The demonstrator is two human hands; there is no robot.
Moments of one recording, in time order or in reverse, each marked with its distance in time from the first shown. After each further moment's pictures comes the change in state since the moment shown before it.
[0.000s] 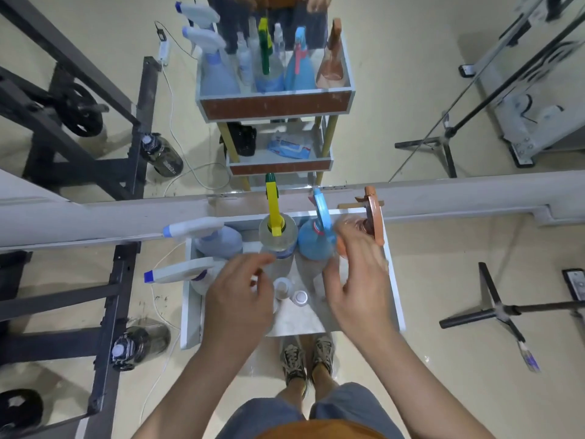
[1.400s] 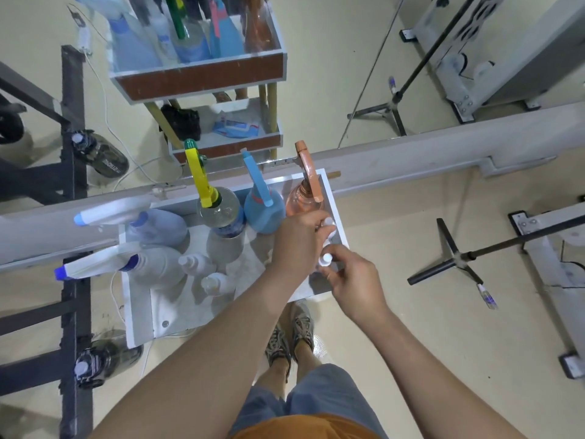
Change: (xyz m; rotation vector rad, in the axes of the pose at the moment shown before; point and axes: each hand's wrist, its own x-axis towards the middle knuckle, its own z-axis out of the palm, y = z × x) left_hand 0.014 0.058 0.156 -0.117 -0.422 0.014; right_hand -0.058 0.105 -0.027 -0.050 -0.198 0.325
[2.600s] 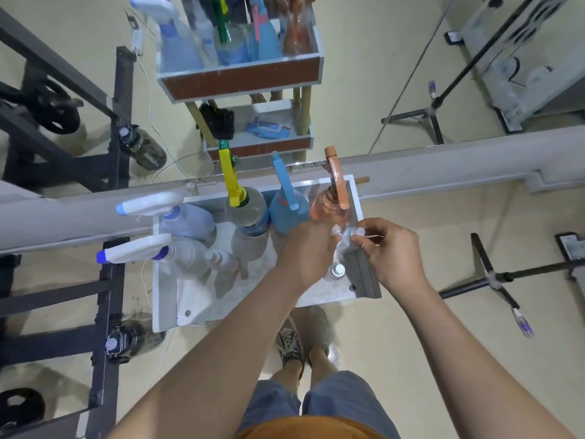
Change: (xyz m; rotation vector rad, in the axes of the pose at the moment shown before) left_hand -0.005 -0.001 -0.027 0.346 -0.123 0.087; right_hand 0.056 -0.013 -0.034 0.070 0.039 0.033
